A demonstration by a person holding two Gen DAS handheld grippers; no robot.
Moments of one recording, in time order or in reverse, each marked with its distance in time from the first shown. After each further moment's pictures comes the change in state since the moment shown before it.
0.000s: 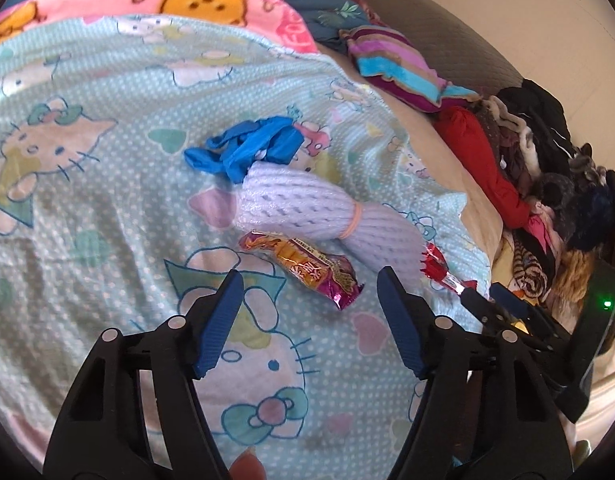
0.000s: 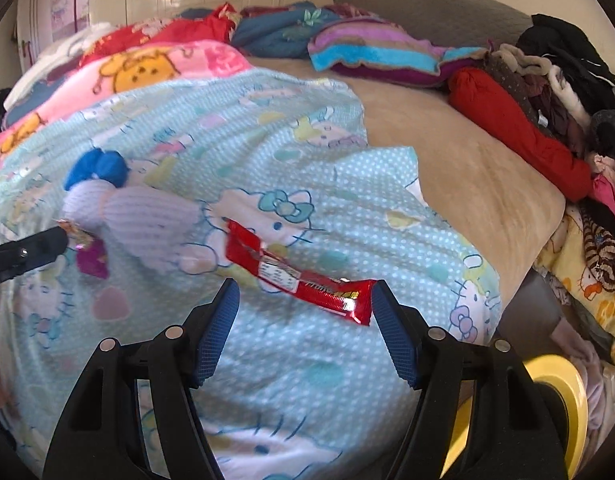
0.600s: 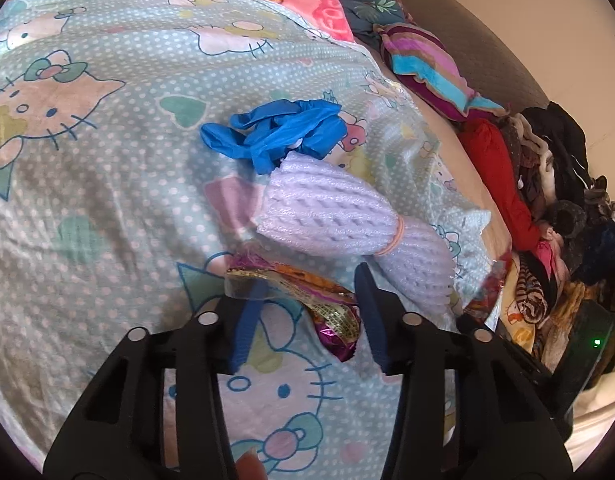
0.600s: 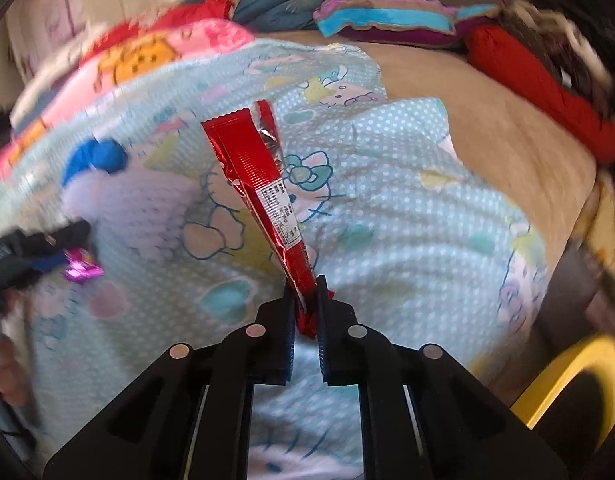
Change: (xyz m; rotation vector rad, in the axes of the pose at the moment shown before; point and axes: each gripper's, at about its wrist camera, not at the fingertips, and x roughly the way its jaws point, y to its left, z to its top) left arm 0.024 0.020 0.007 -0.111 0.031 0.017; right arm 0.024 -0.010 -0.012 0.118 0.071 0.153
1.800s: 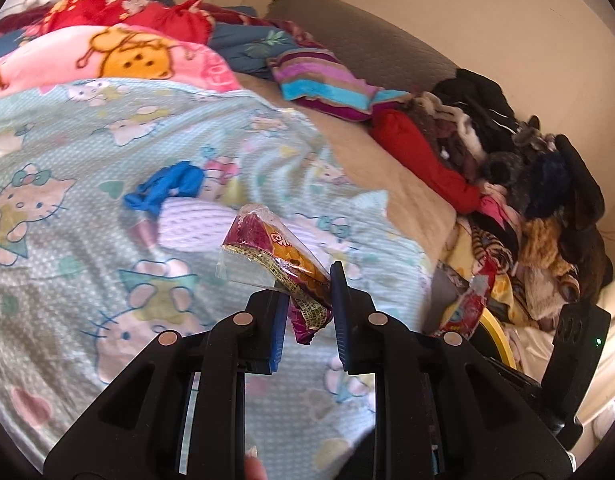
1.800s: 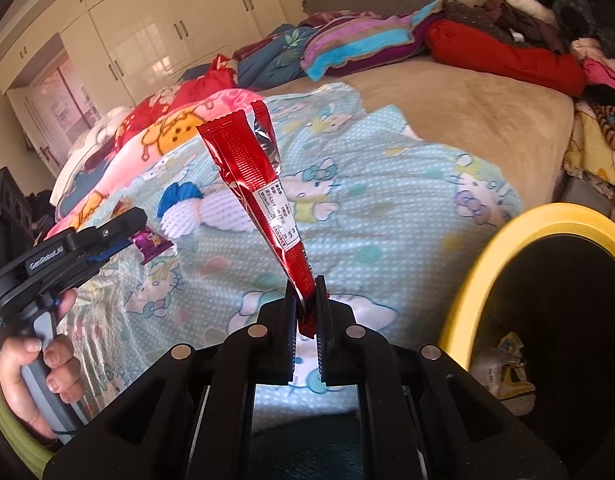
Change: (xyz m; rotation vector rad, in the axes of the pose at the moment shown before) left arm -0.076 -0.081 -0.039 0.296 -0.121 -0.148; right arm -0.112 -0.006 -0.066 0.199 -0.156 0.127
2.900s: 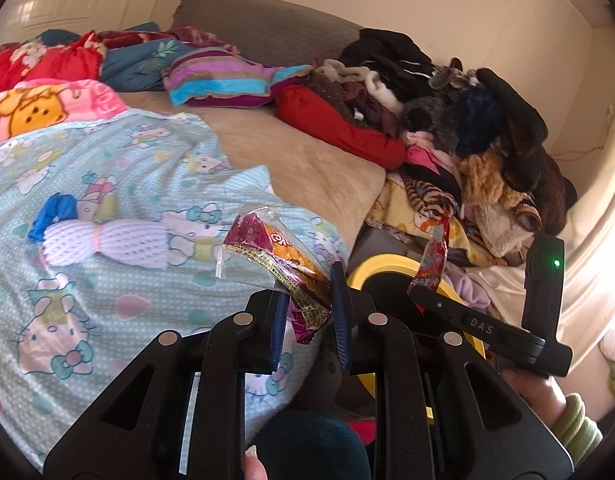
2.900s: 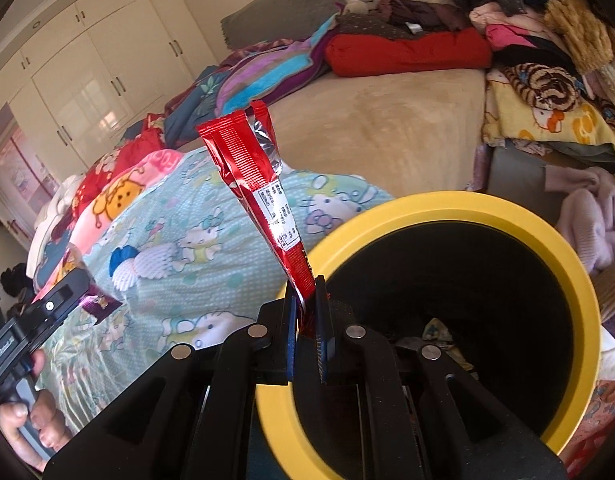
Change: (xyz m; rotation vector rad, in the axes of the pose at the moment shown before) left arm 0.002 -0.114 -0.032 0.255 0.042 -0.166; right arm -0.074 -0.105 -0.008 0.216 -0.097 -0.130
